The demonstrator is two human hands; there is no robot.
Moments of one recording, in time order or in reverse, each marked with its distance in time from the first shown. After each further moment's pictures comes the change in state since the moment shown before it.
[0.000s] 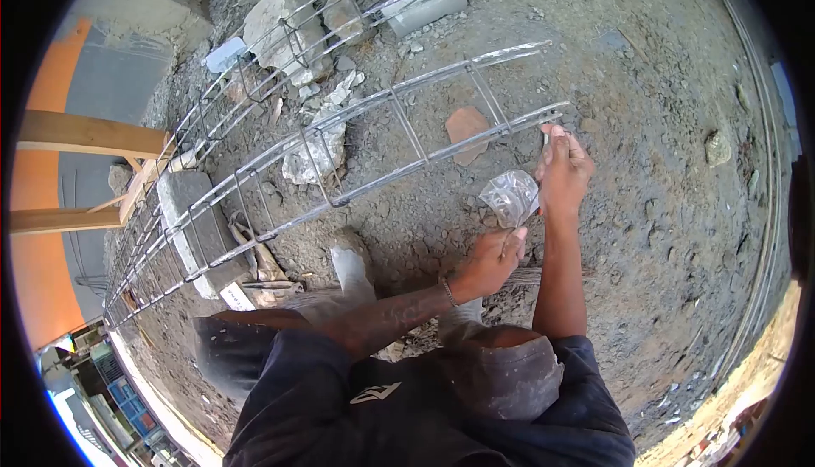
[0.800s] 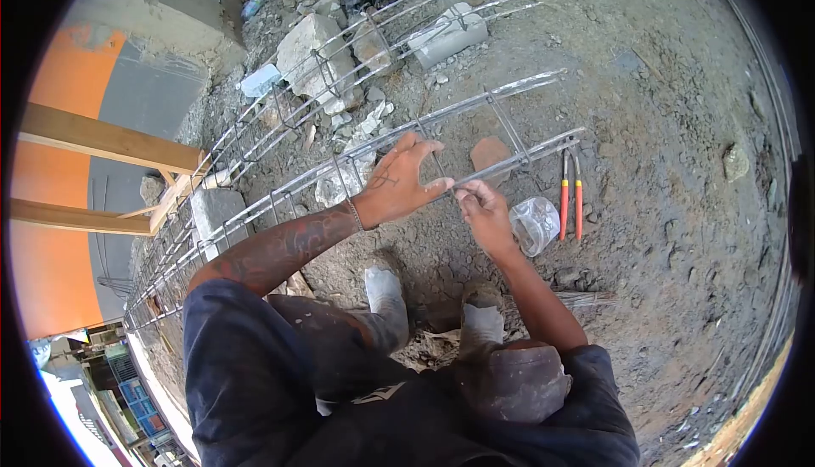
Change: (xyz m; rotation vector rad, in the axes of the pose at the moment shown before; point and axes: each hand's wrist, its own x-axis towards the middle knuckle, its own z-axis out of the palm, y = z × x) left_hand 0.026 0.106 -0.173 1.154 0.140 0.314; right_hand -0.044 0.078 0.073 0.101 -0.526 0.164
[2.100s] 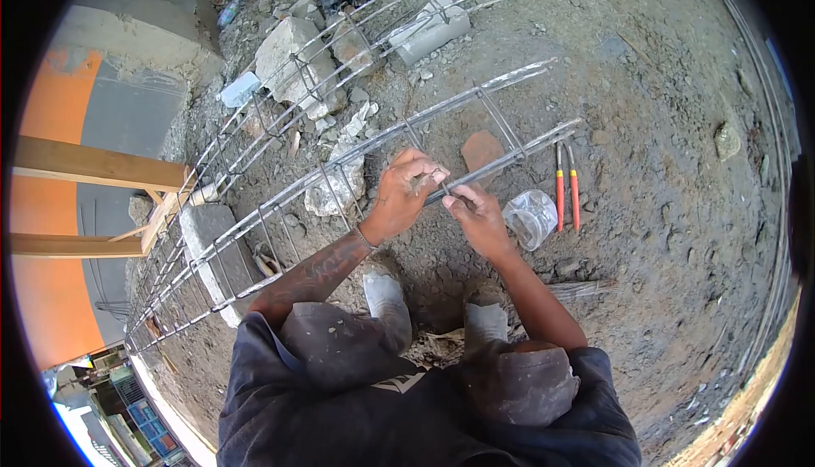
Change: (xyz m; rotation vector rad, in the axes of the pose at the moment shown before) left_hand -0.006 -0.013 0.035 -0.413 0.197 0.051; right_hand -0.007 -0.004 0.005 -0.159 0.000 -0.125
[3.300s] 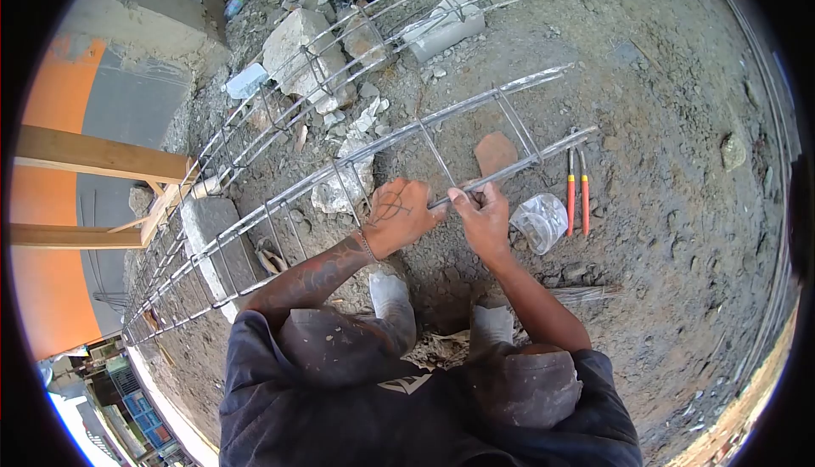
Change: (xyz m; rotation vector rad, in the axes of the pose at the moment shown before) left_hand -0.010 0.020 -0.019 0.727 -0.487 -0.361; right_hand 0.009 0.006 0.026 -0.014 0.278 -0.038
